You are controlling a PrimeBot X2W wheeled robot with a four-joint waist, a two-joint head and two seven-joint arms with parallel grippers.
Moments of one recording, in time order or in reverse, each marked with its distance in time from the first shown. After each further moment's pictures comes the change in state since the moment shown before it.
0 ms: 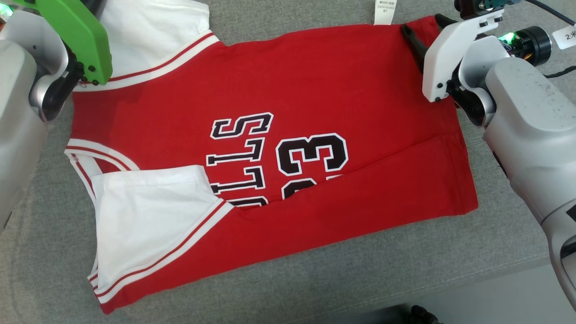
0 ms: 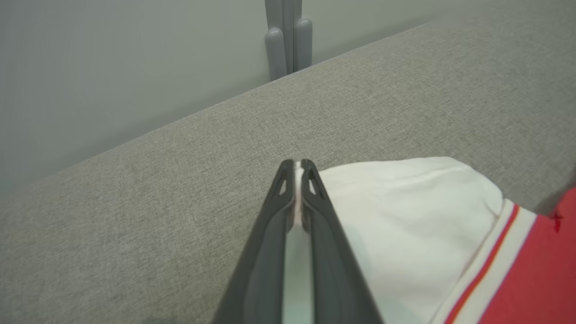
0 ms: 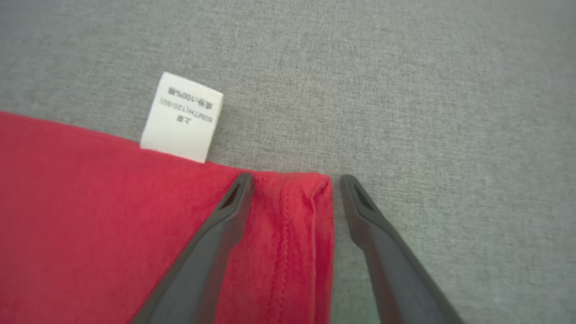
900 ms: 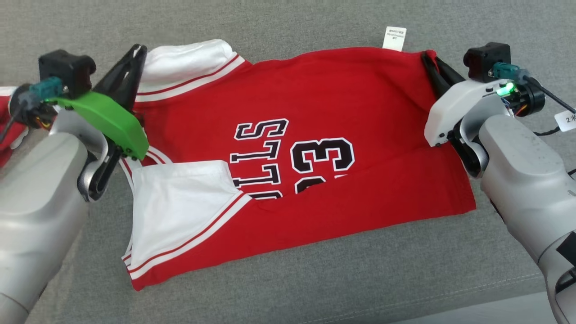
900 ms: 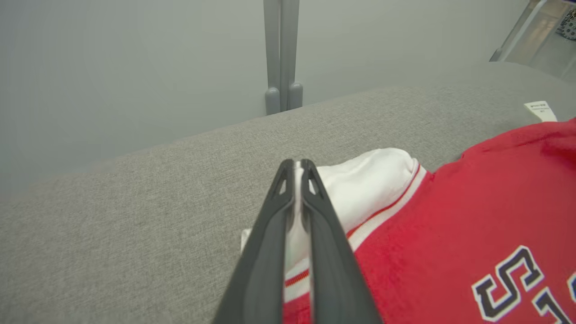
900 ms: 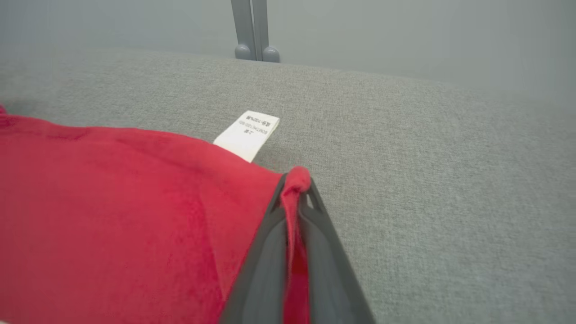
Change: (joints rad) left arm 0.267 0.005 -0.005 -0.109 -0.053 0.043 -0.337; right arm 0.131 -0.007 0.040 0.058 0.033 0.000 -0.397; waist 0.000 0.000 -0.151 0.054
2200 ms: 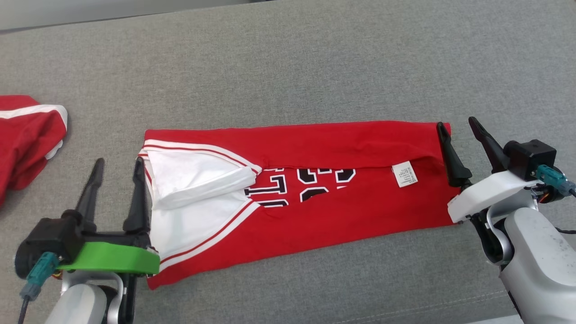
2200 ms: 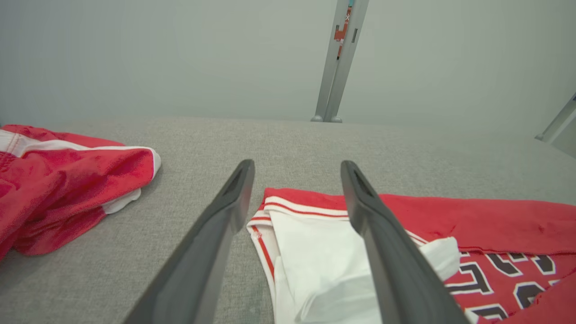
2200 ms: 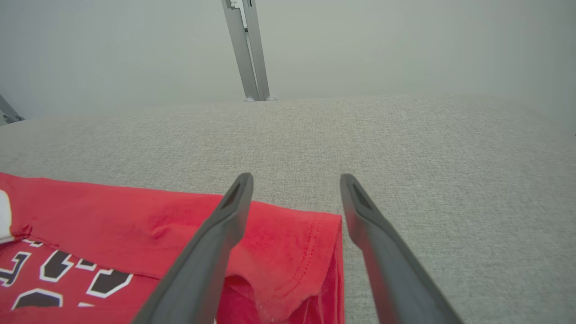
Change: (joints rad) left arm 0.816 -0.113 0.611 -0.629 0.348 0.236 -0.020; right arm 0.555 -0.021 -0.412 -0.528 -0.180 0.000 -0.027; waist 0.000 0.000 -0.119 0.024
